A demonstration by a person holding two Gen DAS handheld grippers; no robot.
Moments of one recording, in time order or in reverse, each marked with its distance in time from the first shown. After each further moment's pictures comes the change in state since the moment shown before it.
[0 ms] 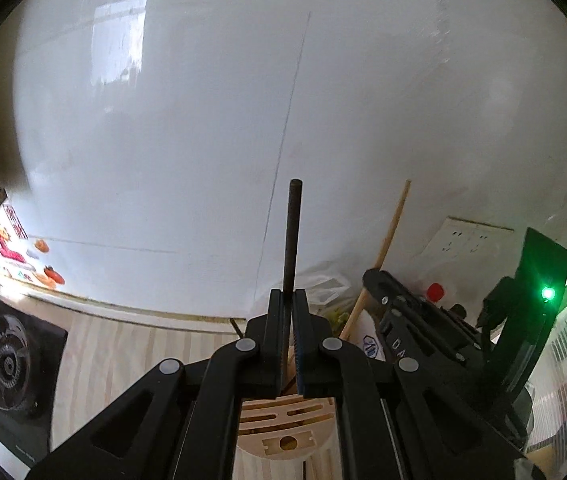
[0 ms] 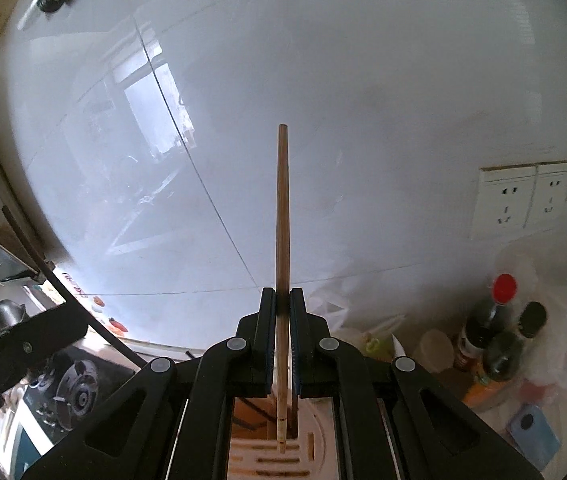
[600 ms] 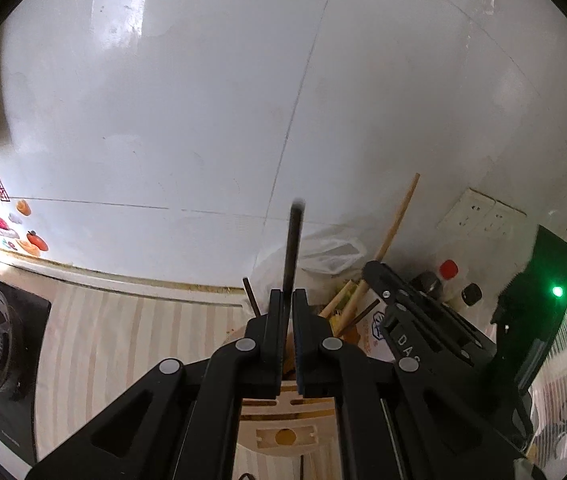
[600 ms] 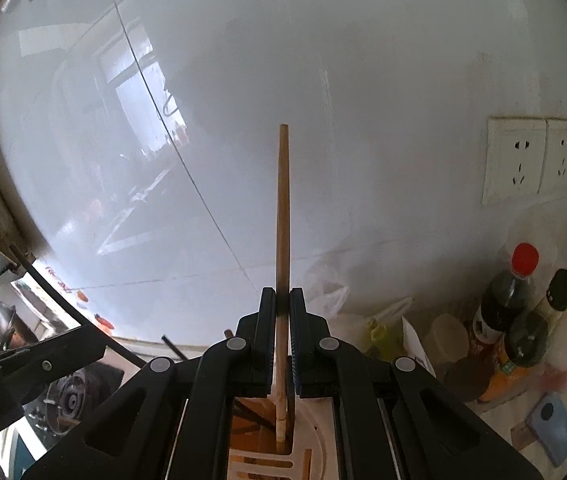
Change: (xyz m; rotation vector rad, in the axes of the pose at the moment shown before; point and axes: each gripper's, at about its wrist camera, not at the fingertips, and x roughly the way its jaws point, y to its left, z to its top) left arm 0.032 0.011 -0.016 -0.037 0.102 -0.029; right arm 0.038 -0.018 -0.033 0.025 0.054 0.000
